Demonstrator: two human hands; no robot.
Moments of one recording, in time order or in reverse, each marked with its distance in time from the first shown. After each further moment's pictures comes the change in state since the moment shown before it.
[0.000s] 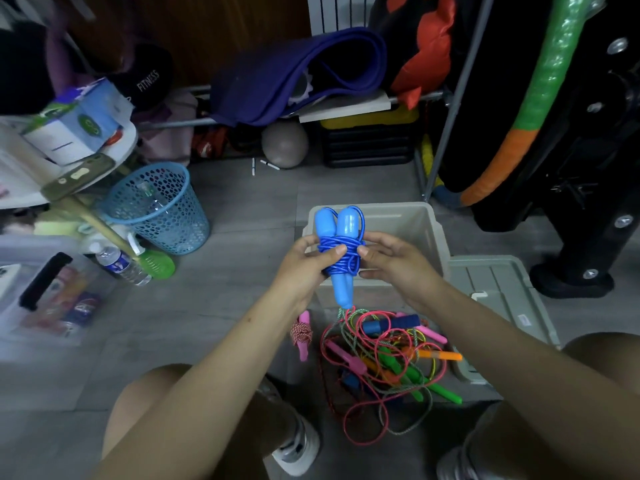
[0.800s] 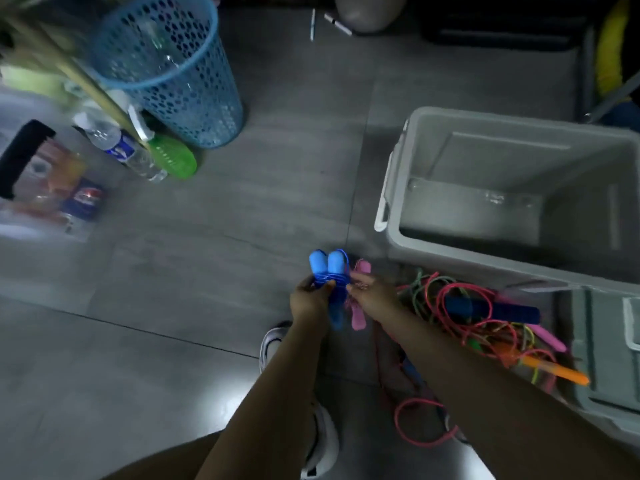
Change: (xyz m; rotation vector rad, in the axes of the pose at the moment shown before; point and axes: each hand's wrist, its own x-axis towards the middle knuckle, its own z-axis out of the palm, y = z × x) left_hand 0.130 -0.247 -0.197 -0.068 0.693 -0.456; right_hand 0.158 0.292 0.115 -0.616 -0.096 0.408
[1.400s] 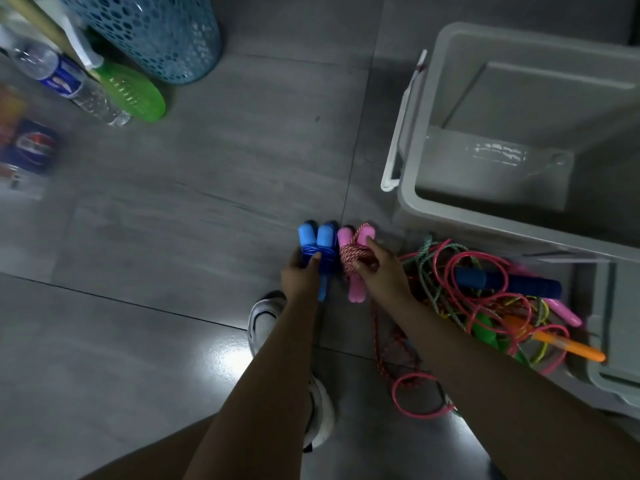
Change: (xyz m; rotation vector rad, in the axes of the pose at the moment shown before) left_hand 0.047 -0.046 -0.006 0.256 0.062 0.175; right_hand 0.028 0.058 0.015 -0.146 0.097 -0.026
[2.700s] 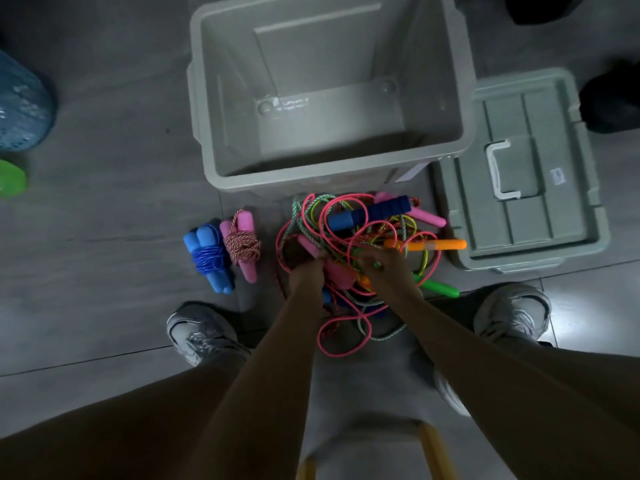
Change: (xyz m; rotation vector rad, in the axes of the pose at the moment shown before) left_hand -0.140 -0.017 0.147 0.290 -0.269 -0.356; right_hand -0.104 0.152 -0.126 0.203 0.218 0.072
